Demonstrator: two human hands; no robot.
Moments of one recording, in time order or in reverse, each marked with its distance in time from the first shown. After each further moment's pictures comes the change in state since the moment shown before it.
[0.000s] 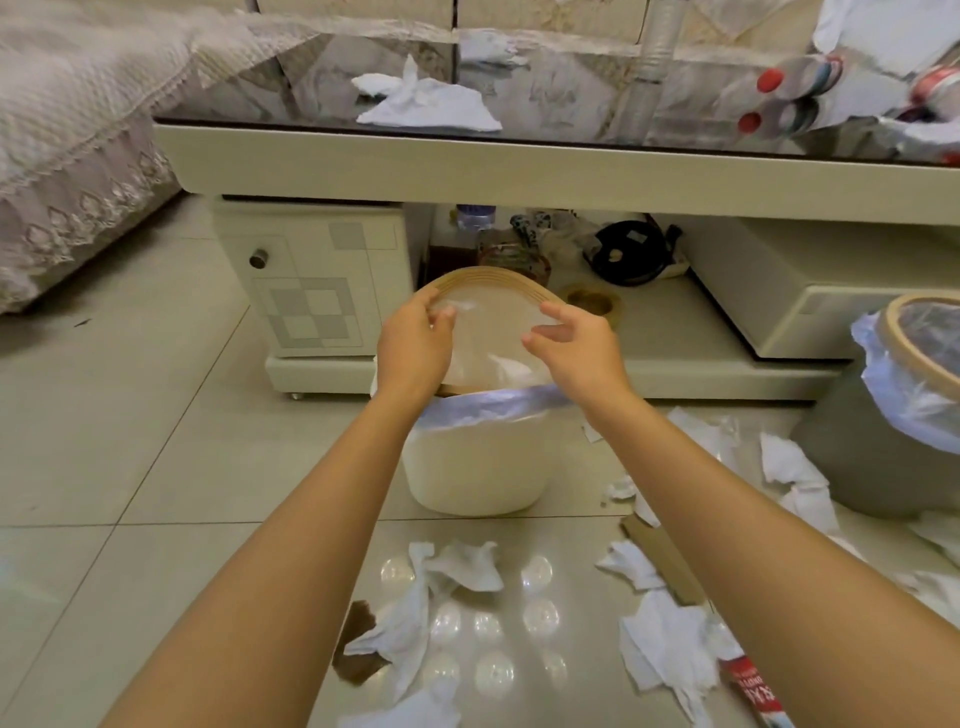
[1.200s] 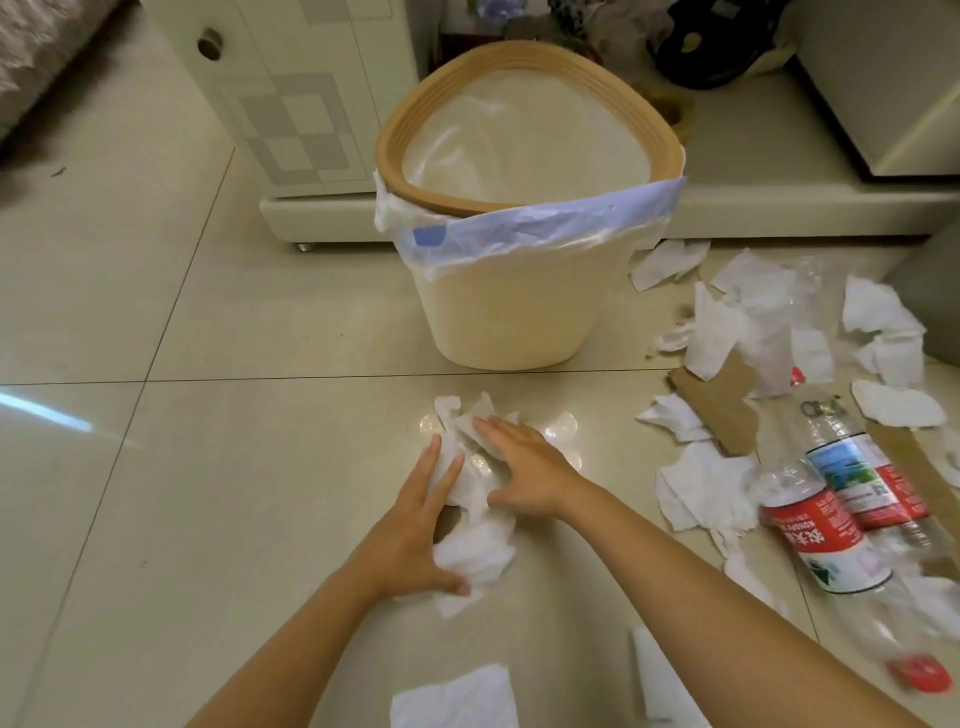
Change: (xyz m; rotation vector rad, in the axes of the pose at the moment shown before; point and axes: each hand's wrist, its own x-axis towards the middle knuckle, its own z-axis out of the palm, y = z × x) left_hand -0.249 -0.220 -0.023 0.344 -0.870 0.087; right_hand -0.148 0.181 0.103 -0.555 -0.877 0.074
